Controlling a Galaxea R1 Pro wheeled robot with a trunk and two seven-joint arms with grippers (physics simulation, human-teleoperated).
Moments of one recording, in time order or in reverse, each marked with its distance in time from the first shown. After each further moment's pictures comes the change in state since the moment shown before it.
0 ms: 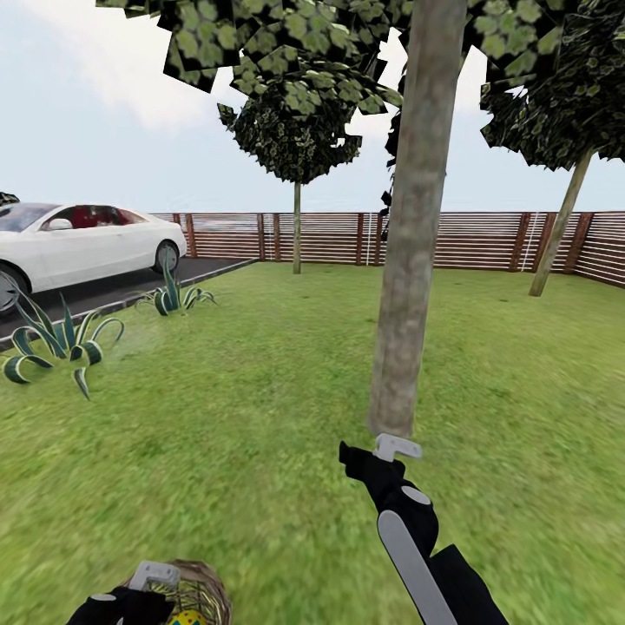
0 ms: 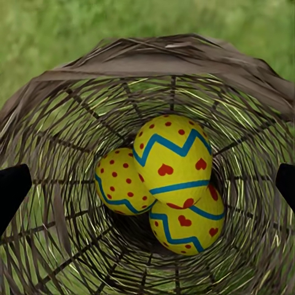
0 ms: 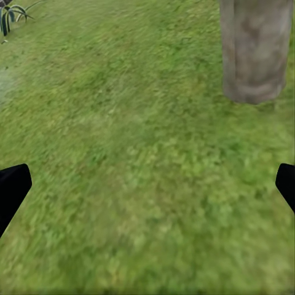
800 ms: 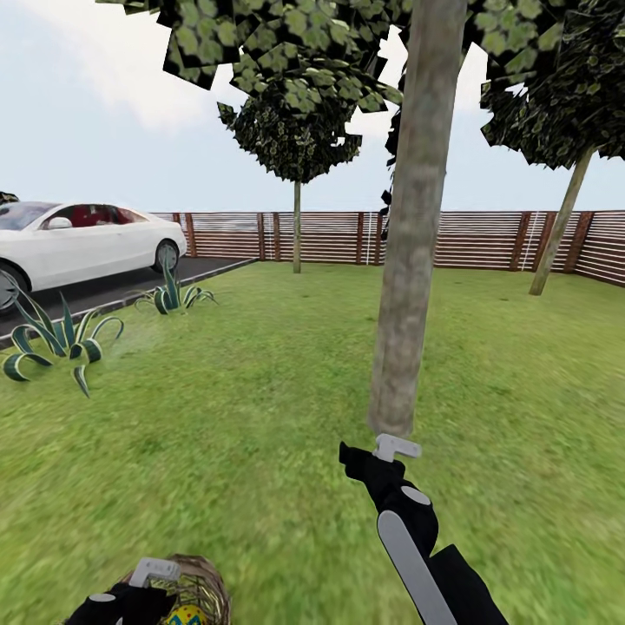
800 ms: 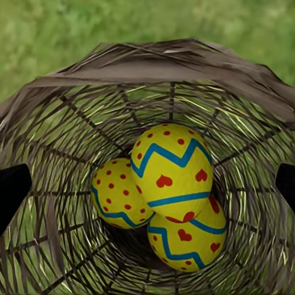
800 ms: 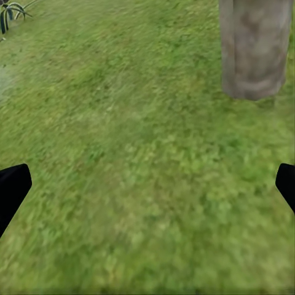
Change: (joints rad) left arm 0.001 0.000 0.007 -0.002 0.001 -0.041 -0.003; right arm 0.000 0.000 0.000 0.002 0.001 0.000 0.000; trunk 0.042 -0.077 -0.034
